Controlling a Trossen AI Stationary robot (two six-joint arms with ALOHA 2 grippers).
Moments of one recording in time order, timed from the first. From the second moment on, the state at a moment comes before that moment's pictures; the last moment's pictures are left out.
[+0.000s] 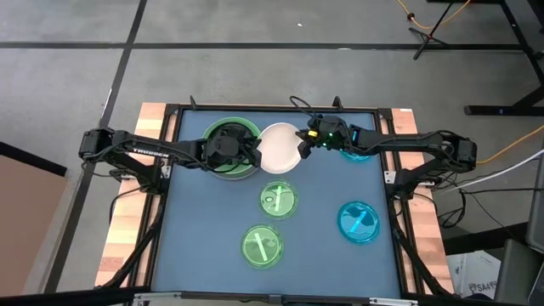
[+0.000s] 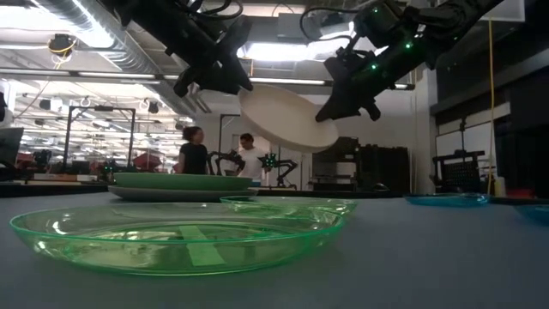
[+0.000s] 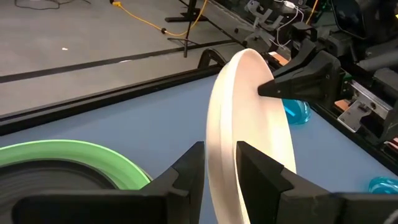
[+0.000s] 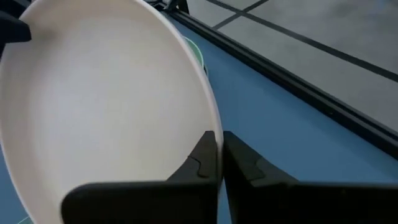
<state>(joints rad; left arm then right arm) 0.08 1.36 0.83 0.06 -0.61 -0.62 -0.32 1.41 0.82 0.08 0.16 0.29</state>
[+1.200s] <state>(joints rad) 0.08 1.36 0.83 0.05 -0.67 -0.62 -0.32 1.41 0.82 0.12 0.14 0.40</state>
